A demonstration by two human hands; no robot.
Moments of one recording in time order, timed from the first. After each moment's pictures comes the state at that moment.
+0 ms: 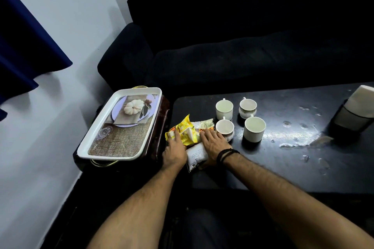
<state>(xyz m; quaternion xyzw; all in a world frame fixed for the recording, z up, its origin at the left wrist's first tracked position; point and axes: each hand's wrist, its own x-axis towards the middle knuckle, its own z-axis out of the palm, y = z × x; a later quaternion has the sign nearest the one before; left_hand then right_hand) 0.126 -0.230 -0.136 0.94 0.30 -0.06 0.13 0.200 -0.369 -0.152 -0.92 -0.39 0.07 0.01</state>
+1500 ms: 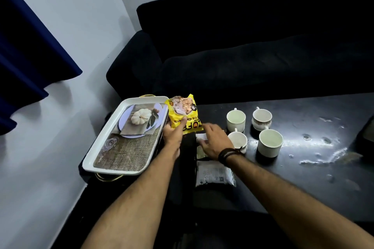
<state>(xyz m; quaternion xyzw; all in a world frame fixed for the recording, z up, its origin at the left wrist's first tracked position) 0.203 -0.180 -0.109 0.64 0.37 0.21 0.64 0.239 -0.327 -0.126 -0.91 -0.29 0.04 0.28</state>
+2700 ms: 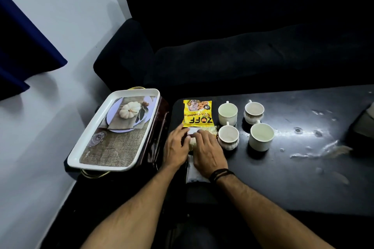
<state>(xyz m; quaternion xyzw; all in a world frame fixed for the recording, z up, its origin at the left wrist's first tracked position) 0.166 -0.208 -0.158 0.94 0.16 0.12 0.29 0.184 -0.344 -0.153 -0.91 -0.33 -0.10 0.24</state>
